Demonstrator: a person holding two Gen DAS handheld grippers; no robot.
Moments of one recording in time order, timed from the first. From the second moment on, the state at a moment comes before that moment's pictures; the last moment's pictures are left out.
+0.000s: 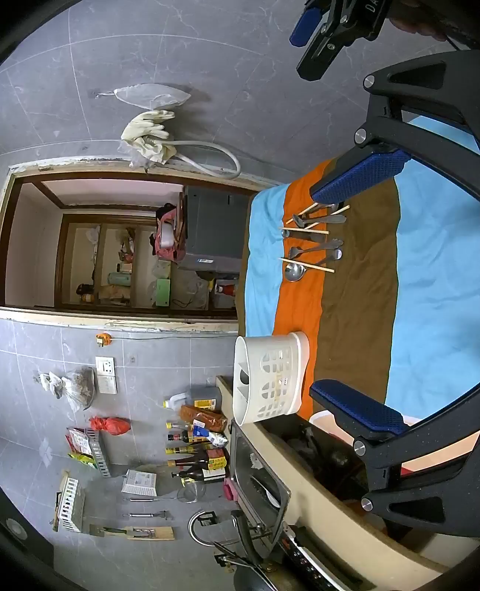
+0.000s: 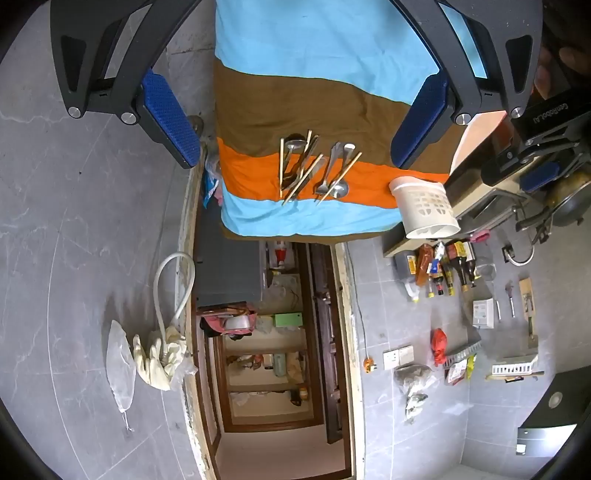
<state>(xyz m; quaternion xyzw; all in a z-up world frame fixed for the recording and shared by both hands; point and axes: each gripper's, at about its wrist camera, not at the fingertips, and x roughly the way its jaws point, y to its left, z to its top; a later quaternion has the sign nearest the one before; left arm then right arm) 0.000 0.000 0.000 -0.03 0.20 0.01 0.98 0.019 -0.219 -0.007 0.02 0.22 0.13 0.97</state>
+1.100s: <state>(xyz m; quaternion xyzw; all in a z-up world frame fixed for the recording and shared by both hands) -0.001 0.000 0.000 -0.03 0.21 0.00 0.98 0.031 -0.222 -0.011 0.02 0.22 0.13 0.97</state>
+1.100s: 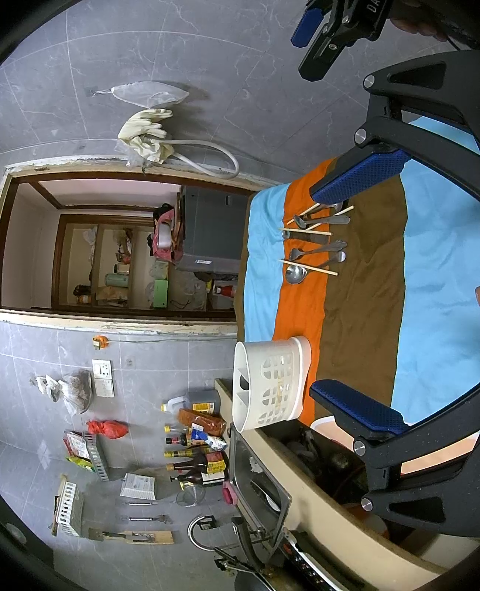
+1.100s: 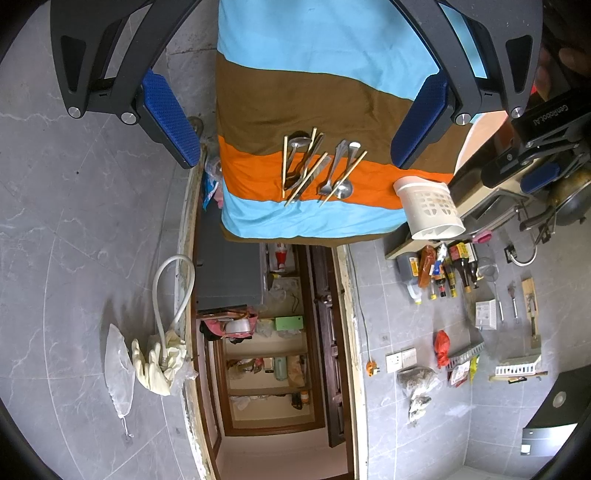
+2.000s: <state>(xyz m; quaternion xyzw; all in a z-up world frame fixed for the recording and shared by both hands) 0.002 -0.001 0.000 -0.03 0.21 0.00 0.98 0.034 -0.223 -0.013 0.02 0.22 0.13 0.97</state>
